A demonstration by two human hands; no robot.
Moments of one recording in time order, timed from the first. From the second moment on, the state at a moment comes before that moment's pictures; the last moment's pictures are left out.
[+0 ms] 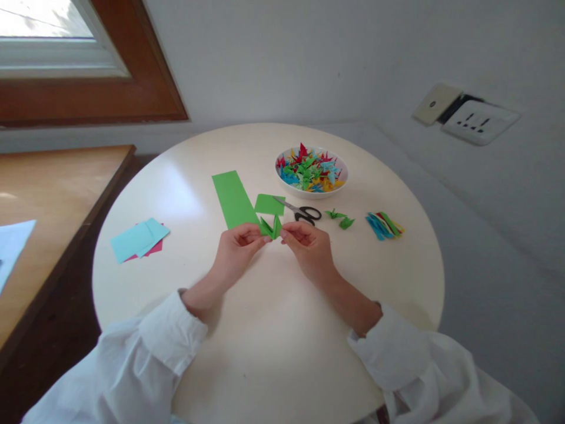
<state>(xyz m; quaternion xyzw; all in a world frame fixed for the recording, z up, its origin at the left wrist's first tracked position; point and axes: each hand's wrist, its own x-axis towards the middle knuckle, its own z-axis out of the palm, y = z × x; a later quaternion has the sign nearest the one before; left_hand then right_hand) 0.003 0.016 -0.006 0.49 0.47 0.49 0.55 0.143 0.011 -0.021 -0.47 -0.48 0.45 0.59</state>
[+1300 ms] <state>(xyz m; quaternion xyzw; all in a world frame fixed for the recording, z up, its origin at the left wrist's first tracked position) 0.001 0.015 -0.006 0.54 0.46 0.48 0.52 0.143 0.010 -0.023 -0.43 -0.47 0.51 0.58</state>
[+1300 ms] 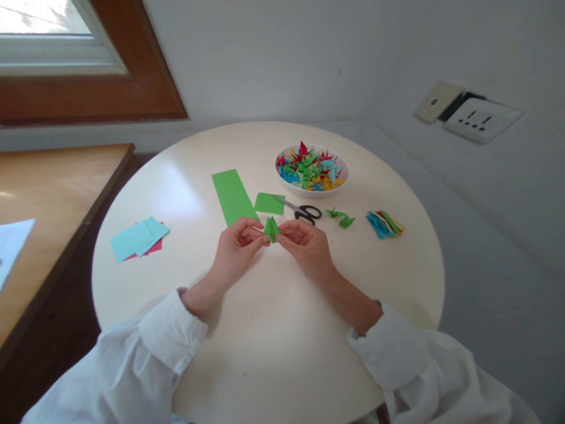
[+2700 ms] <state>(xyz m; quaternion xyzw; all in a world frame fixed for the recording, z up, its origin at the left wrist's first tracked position) 0.002 0.014 -0.013 0.55 0.40 0.37 0.63 0.141 0.003 -0.020 -0.42 -0.59 0.47 0.51</state>
